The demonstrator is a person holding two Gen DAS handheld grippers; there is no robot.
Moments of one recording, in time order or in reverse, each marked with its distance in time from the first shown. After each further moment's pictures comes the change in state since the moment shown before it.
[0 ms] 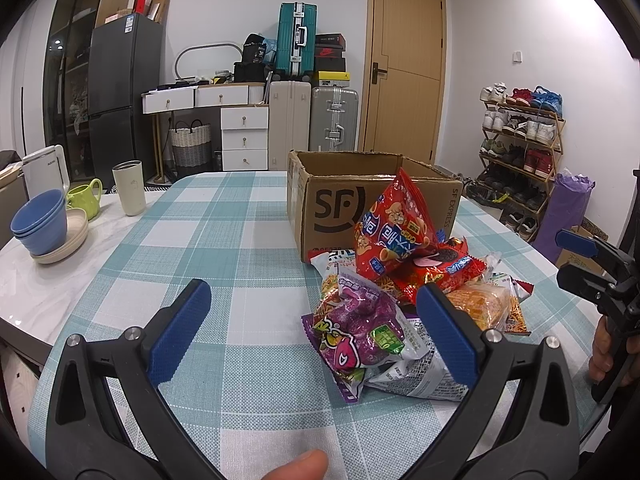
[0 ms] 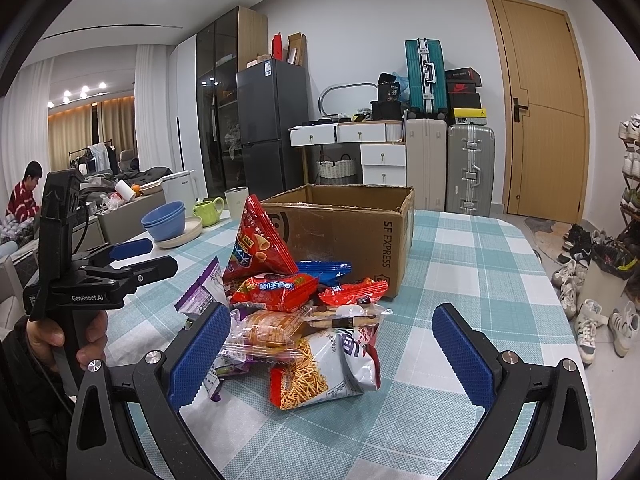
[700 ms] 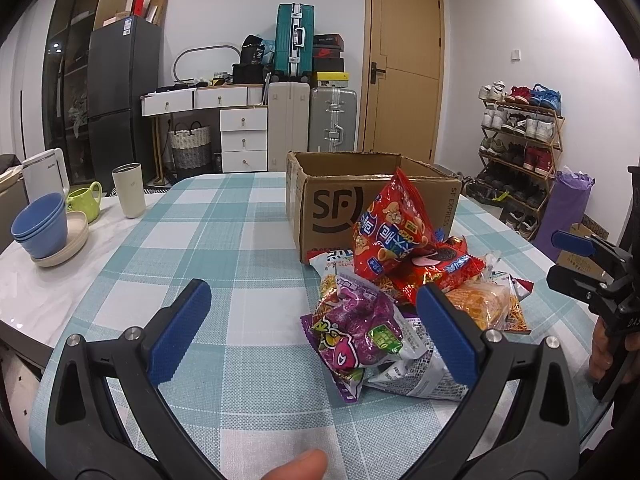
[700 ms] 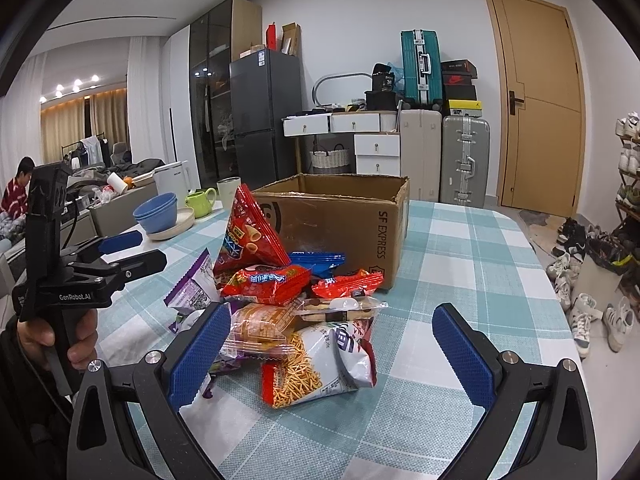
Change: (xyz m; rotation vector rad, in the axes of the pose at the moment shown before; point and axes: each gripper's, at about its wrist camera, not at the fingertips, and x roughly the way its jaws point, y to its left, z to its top) left arm 0.000 0.000 0.000 0.003 0.002 0.001; right arm 0.010 -0.002 -0.001 0.000 0.044 -0.031
